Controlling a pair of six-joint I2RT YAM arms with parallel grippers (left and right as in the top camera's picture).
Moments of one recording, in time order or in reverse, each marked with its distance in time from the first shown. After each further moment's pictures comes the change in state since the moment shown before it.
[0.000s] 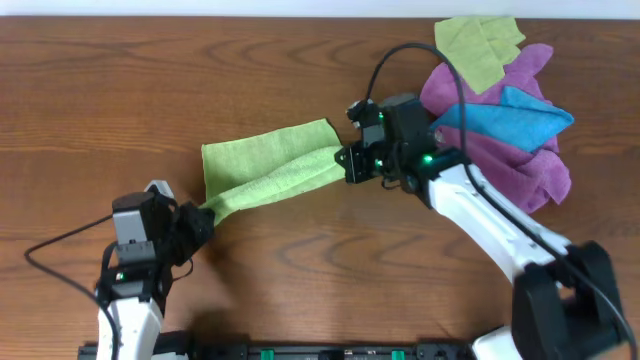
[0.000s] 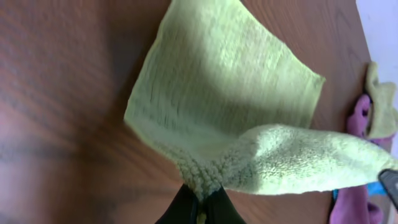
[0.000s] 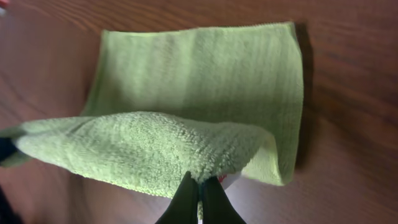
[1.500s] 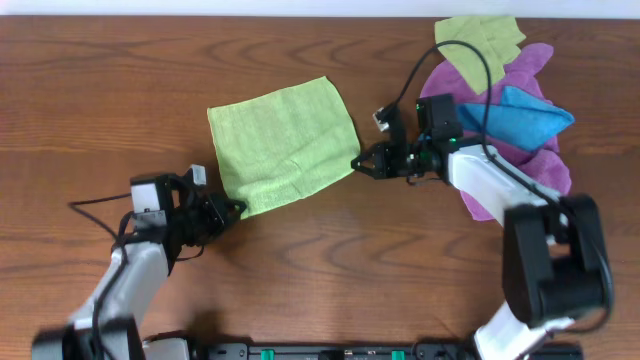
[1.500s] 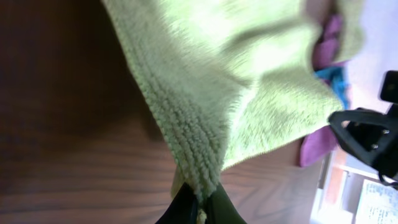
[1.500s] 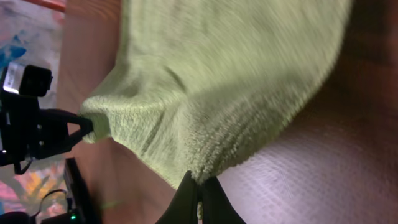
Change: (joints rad) left arm 0.000 0.395 0.000 0.325 0.385 0.143; right arm -0.218 0.134 0.000 -0.043 -0.397 -0.072
